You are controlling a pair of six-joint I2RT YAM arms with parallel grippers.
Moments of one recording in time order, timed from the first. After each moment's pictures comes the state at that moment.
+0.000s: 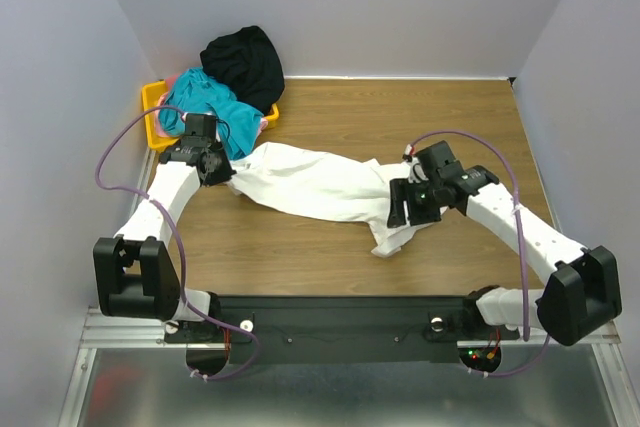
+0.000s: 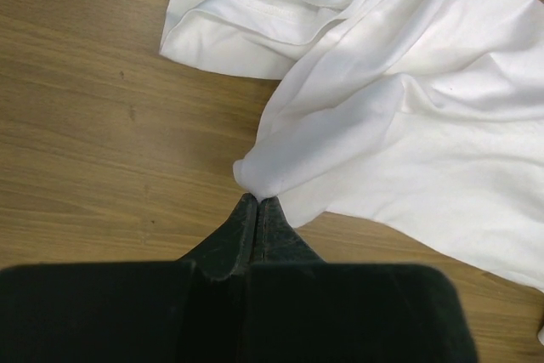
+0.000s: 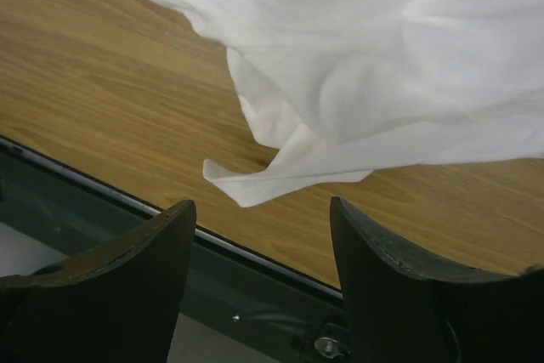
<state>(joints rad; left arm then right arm) -0.09 1.38 1.07 -0.63 -0.07 -0.39 0.42 1.26 0.96 -0.79 -0.24 0.33</state>
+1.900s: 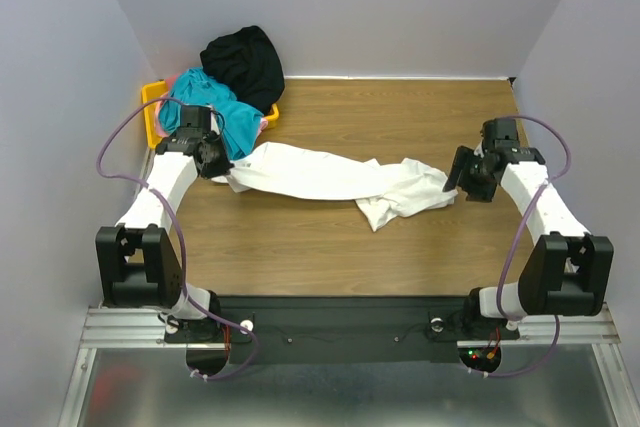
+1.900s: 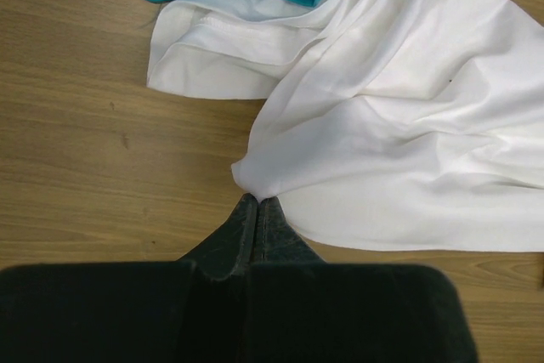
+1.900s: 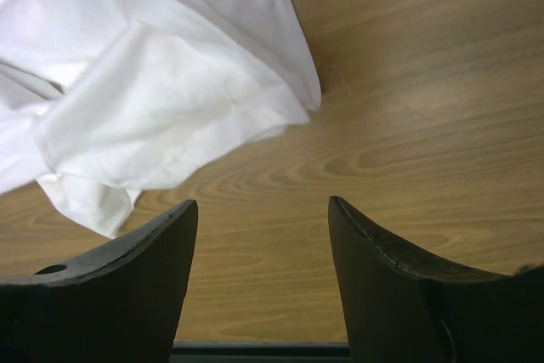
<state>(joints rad) -0.05 1.44 1.14 -0.63 0.02 -0.32 -0.06 1.38 1.07 -0.78 -0.11 0.33</state>
